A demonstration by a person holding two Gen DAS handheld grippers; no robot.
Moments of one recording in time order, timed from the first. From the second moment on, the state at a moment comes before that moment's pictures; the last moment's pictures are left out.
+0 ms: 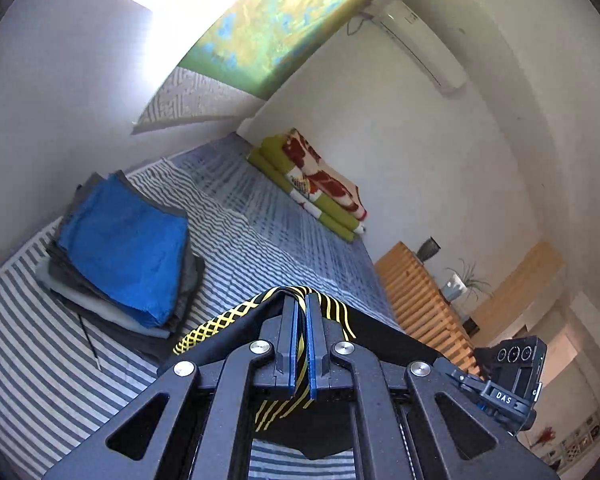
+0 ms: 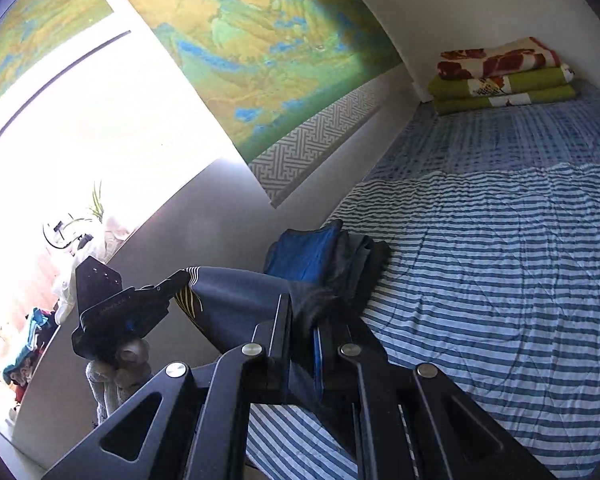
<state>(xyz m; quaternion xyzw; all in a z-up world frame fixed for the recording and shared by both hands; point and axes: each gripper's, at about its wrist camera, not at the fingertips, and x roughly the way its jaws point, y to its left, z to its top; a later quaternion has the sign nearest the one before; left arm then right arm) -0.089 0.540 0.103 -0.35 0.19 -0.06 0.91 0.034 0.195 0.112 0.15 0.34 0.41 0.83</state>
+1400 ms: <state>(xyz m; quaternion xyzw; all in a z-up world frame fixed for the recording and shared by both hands) 0.209 0.854 -0.036 -0.34 0.27 0.15 0.89 0.386 0.454 -0.060 0.23 0.54 0.39 0.71</state>
